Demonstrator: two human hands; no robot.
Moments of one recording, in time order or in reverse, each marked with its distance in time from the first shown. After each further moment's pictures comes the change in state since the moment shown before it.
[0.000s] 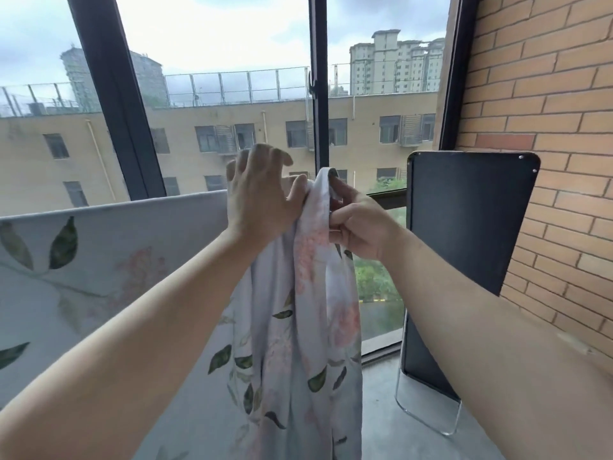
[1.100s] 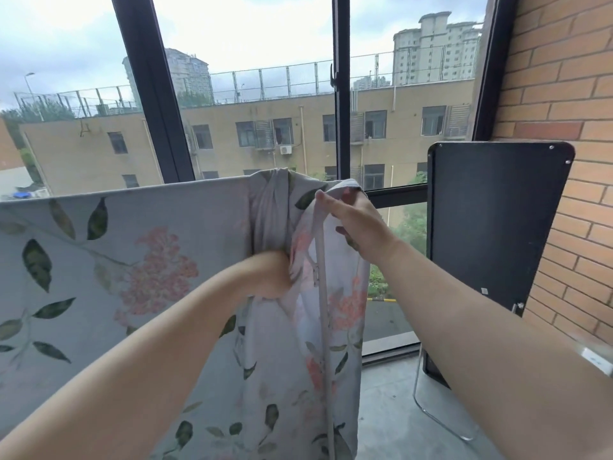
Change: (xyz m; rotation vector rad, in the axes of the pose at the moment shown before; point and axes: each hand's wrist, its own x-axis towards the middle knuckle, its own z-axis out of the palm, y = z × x) left_hand -0.088 0.035 -0.005 0.220 -1.175 -0.304; right_hand -0.004 0.026 -0.031 -0.412 0.222 -0.113
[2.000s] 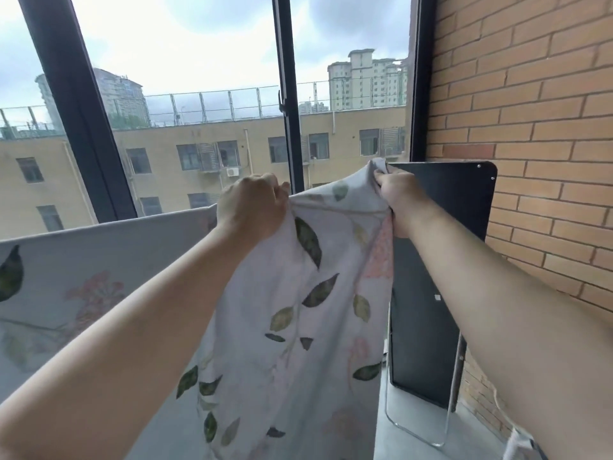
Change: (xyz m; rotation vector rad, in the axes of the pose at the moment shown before) left_hand 0.076 0.027 -0.094 -0.152 0.943 0.200; right_hand 0.028 -0.057 -0.098 0.073 0.454 -0.002
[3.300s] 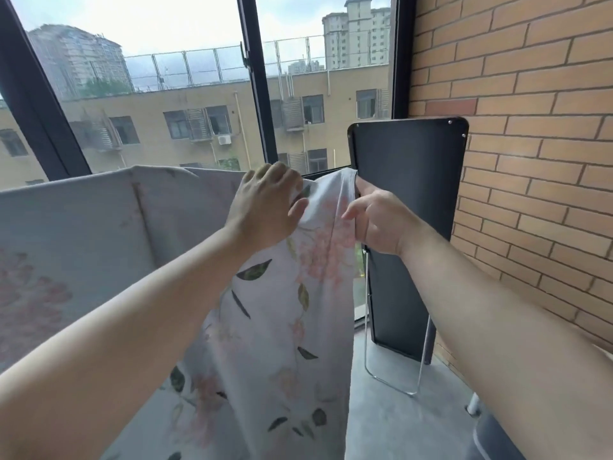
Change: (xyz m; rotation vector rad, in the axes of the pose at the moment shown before) left_hand -0.045 0.098 0.061 -0.053 -0.033 0.384; right_hand -0.021 0.073 -0.100 0.317 -0.581 0.264
